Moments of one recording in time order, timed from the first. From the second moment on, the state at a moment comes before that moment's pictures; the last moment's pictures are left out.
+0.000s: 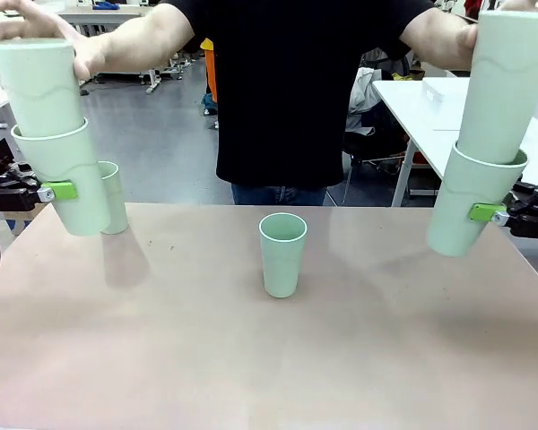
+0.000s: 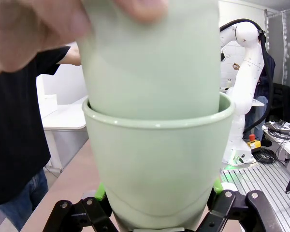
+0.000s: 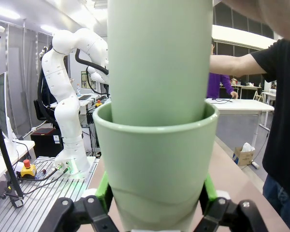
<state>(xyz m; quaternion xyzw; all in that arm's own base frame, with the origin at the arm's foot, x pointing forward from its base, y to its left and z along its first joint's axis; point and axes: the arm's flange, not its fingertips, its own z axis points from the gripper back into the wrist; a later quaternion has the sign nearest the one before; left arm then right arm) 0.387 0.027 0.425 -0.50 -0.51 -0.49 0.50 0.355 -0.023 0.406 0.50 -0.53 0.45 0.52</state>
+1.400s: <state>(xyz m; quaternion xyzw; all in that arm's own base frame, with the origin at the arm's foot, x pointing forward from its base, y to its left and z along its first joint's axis) 0.387 0.027 0.424 -0.50 -0.51 -0.49 0.50 0.355 -0.023 0.406 0.50 -0.53 0.45 0.52</state>
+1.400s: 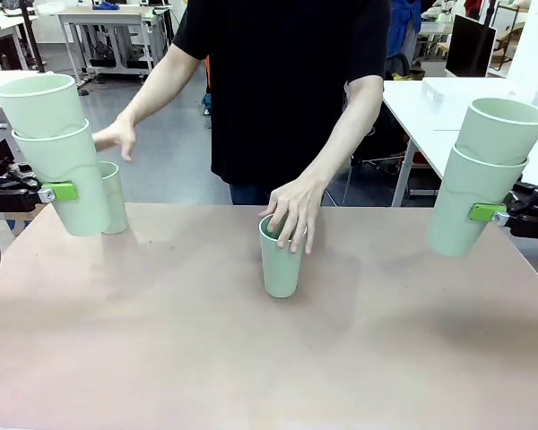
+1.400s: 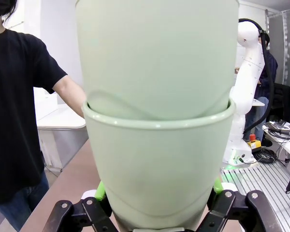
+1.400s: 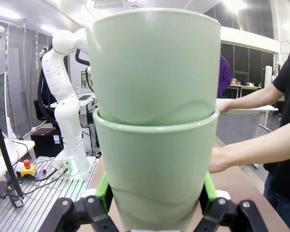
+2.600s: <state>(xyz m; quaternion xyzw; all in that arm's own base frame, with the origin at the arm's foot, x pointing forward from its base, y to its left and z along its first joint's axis) 0.387 0.027 0.424 -0.50 -0.51 -0.49 0.50 0.355 -0.023 0.406 0.50 -0.53 0.45 0.52</state>
